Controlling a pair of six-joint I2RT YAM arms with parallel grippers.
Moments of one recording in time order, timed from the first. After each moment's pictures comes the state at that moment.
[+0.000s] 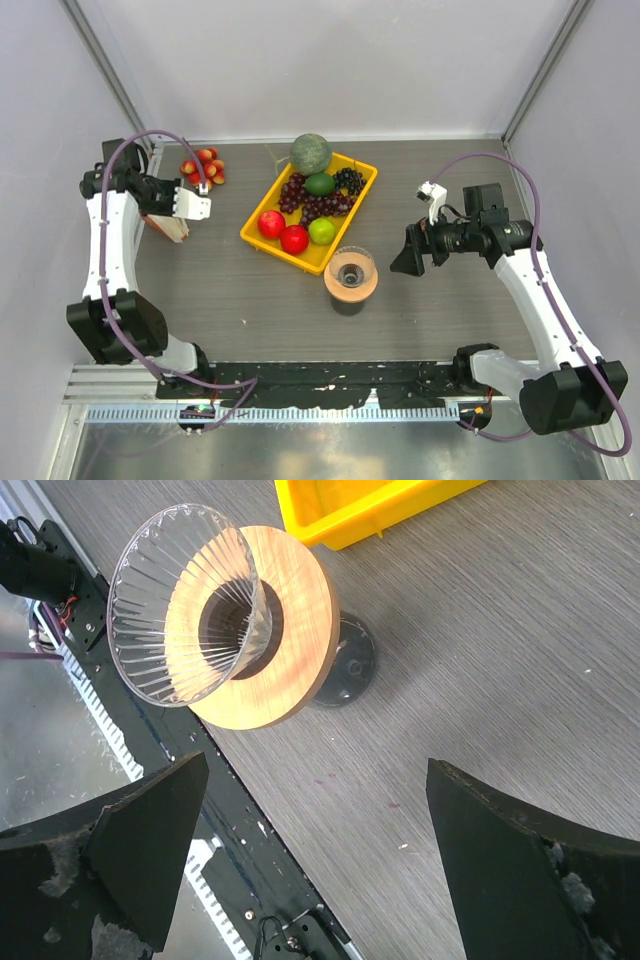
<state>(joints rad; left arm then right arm) 0.24 1.50 1.54 -1.13 0.37 1.93 0.14 1.10 1.05 -0.88 -0.78 -0.23</state>
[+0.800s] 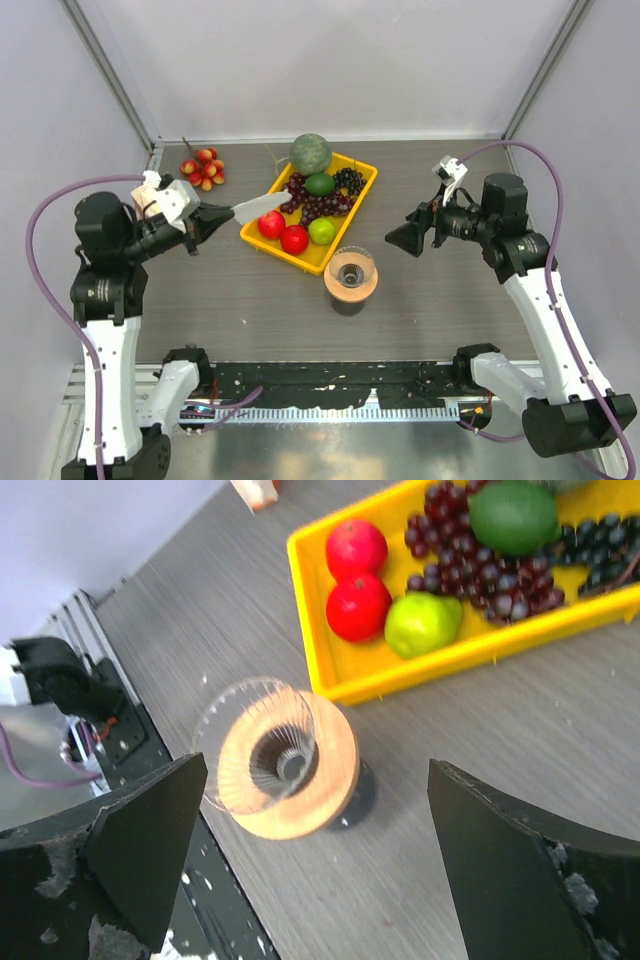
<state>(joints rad) 0.07 0.86 1.28 -0.69 0.97 0.46 0.14 0.98 1.06 -0.59 -0.82 -0.03</state>
